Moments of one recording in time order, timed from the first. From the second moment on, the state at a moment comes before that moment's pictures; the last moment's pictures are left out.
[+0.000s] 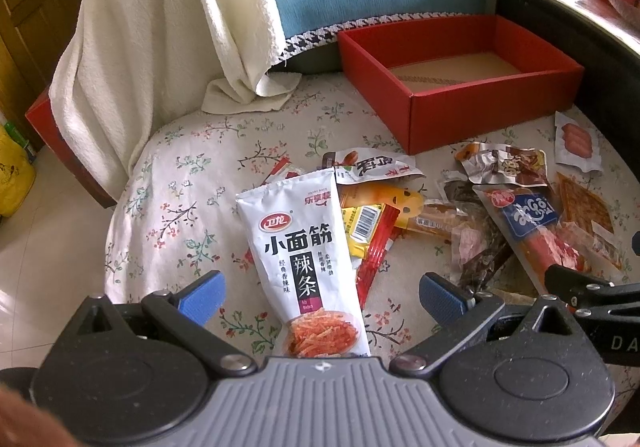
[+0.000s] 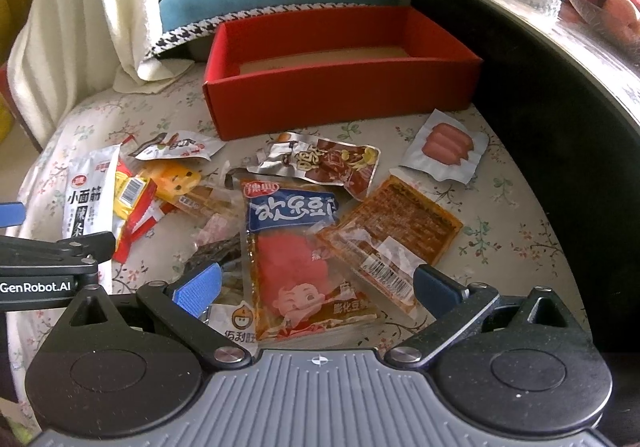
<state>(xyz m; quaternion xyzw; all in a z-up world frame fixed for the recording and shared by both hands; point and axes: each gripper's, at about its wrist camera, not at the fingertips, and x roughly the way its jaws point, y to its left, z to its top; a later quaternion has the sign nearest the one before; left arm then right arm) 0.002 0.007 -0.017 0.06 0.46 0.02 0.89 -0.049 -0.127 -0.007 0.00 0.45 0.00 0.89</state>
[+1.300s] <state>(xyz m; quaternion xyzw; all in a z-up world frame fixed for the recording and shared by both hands) 0.034 0.043 -0.046 0.00 0.53 0.03 0.85 -0.041 -0.139 -0.016 0.07 0.48 0.05 0.87</state>
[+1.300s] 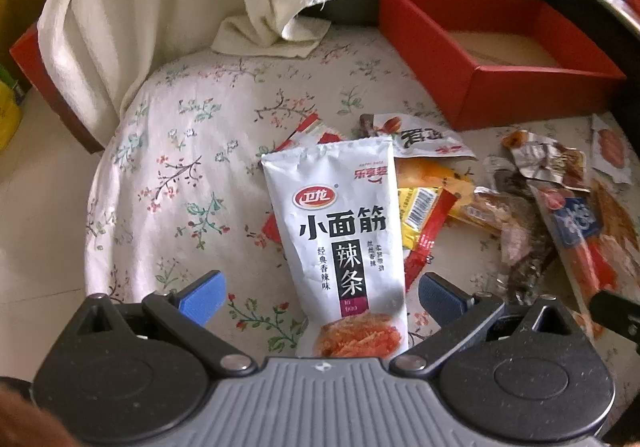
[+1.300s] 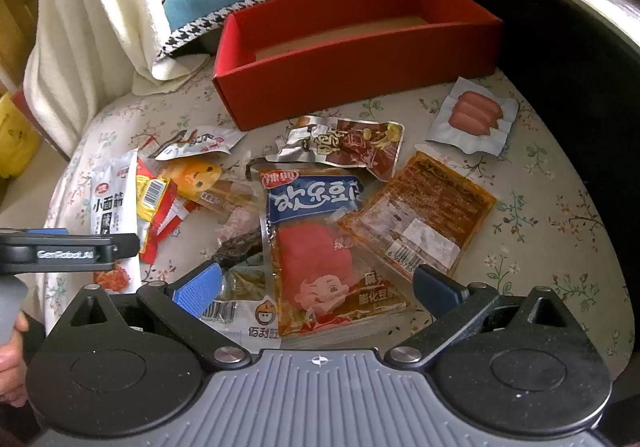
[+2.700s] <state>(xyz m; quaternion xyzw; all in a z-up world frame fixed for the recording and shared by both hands) 0.029 0.025 -0.055 0.01 0.54 -0.02 0.84 -0.023 -0.123 -0.033 0.03 0.50 0.04 0.87</state>
